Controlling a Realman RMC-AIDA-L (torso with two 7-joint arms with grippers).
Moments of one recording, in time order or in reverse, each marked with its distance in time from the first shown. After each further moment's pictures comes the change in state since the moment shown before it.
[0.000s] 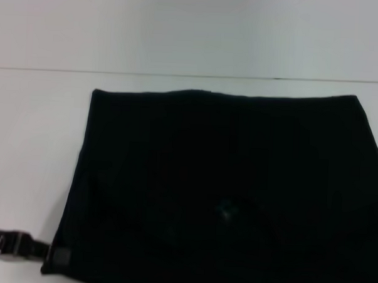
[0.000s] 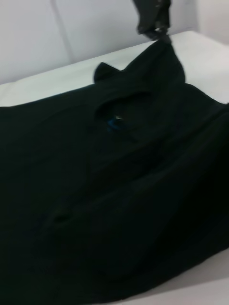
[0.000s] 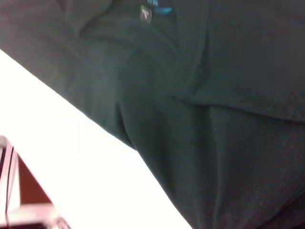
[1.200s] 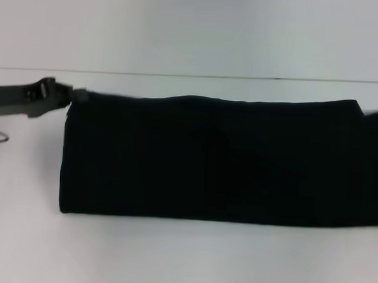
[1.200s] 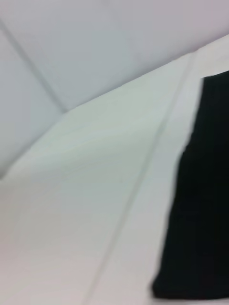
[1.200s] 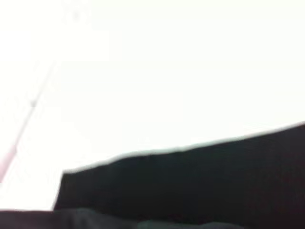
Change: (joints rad) left arm -0.213 -0.033 -0.331 0.002 -0.021 -0.390 -0.059; right arm 0.049 -0.005 0.377 0.015 0.228 0.355 0.258
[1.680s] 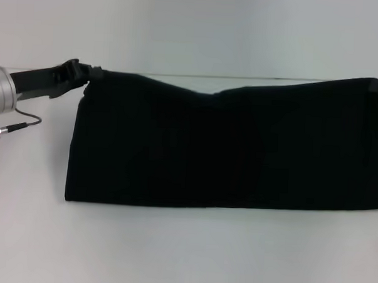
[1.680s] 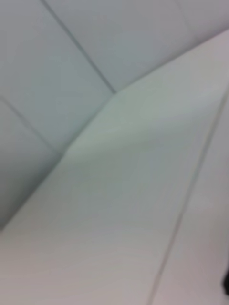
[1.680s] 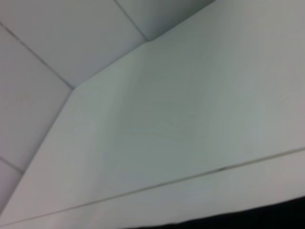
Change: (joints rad) left arm -0.049 -0.084 0.005 -0.002 -0.063 -0.227 0.063; right arm 0.034 0.049 -0.017 0.114 0.154 0.307 -0.101
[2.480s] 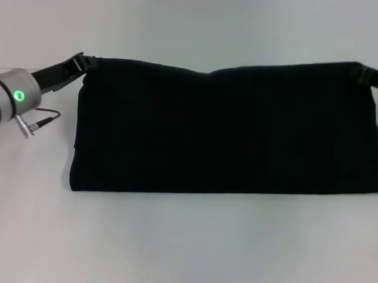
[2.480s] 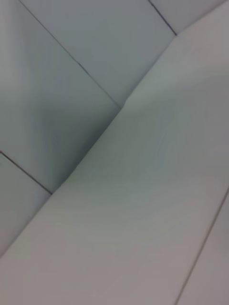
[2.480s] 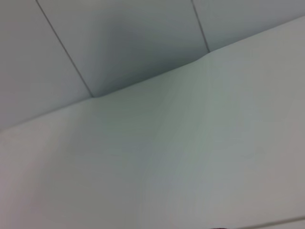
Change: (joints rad) left arm -0.027 -0.099 0.004 -0.073 -0.212 -0.385 0.206; right arm 0.078 0.184 -0.007 0.050 0.122 0.536 -0.330
